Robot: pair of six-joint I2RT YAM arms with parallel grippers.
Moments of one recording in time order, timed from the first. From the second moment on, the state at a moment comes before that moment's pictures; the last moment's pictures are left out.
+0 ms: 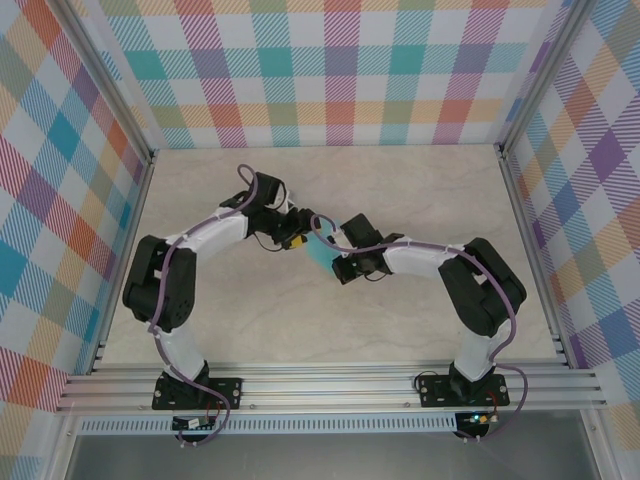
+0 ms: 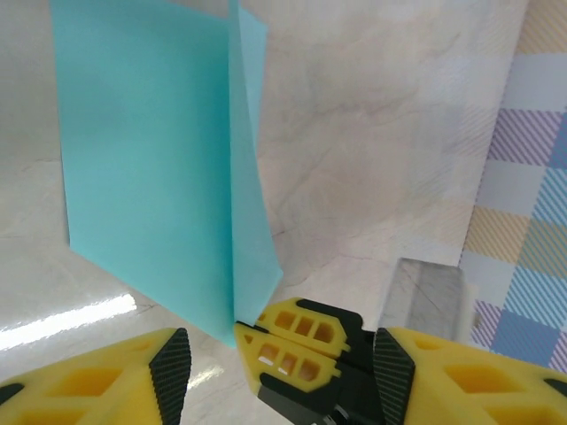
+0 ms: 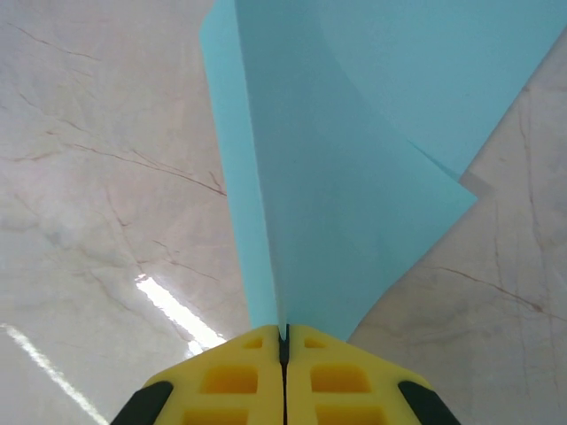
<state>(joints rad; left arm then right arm) -0.39 1.78 1.25 -0.41 0.60 -0.78 0.67 1.79 1.02 -0.27 -0.22 0.15</state>
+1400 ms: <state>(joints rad) -0.43 2.03 1.28 -0.29 0.68 -0.78 0.53 1.93 1.07 -0.24 -0.62 0.21</state>
